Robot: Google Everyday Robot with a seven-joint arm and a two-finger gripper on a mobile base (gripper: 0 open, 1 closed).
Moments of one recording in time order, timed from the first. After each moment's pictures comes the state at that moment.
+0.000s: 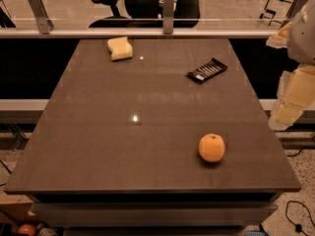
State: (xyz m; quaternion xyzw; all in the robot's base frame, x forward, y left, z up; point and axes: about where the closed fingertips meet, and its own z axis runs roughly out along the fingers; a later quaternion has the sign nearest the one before) arm 0.438 -0.216 0.978 -0.60 0.78 -0.04 0.16
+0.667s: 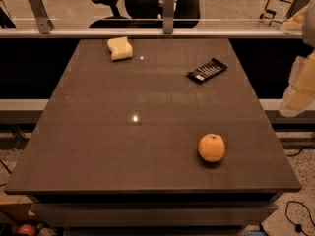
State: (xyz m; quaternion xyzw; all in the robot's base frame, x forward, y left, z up) arm 0.450 -0.233 0.998 -0.59 0.79 -0.06 0.18
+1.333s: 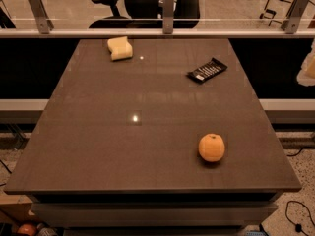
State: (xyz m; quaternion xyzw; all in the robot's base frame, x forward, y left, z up) arm 0.473 -0.260 1.047 -0.56 0.79 -0.10 0.21
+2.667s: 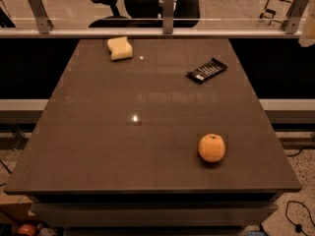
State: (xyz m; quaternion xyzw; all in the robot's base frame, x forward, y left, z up) arm 0.537 -0.244 1.083 -0.72 0.64 -0.12 0.23
